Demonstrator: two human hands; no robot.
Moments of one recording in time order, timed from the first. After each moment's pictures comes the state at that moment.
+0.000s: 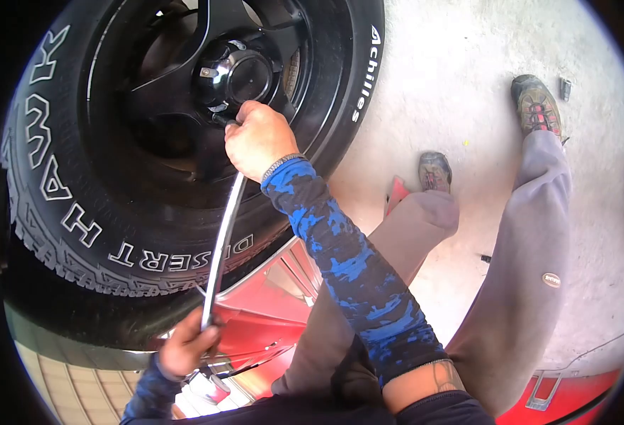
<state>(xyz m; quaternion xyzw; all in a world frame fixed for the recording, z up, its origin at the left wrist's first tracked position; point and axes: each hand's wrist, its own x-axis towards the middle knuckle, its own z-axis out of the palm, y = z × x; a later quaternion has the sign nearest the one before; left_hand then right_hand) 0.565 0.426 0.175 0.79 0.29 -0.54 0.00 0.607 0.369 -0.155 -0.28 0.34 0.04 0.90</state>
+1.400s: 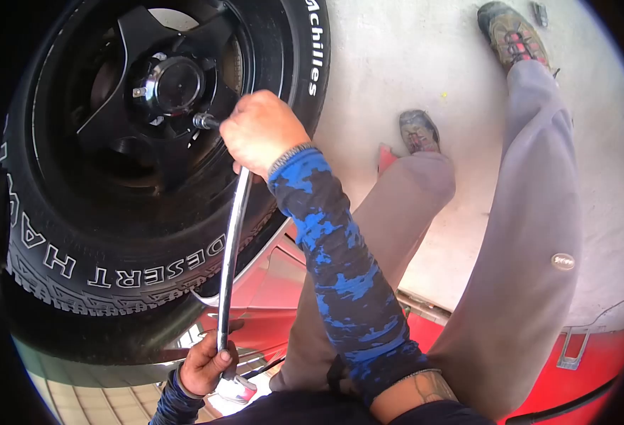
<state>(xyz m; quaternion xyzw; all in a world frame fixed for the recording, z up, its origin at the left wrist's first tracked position) 0.529 0.417 0.151 0.72 0.27 -0.64 0.01 0.526 0.346 -0.198 -0.03 0.36 0.12 0.93</state>
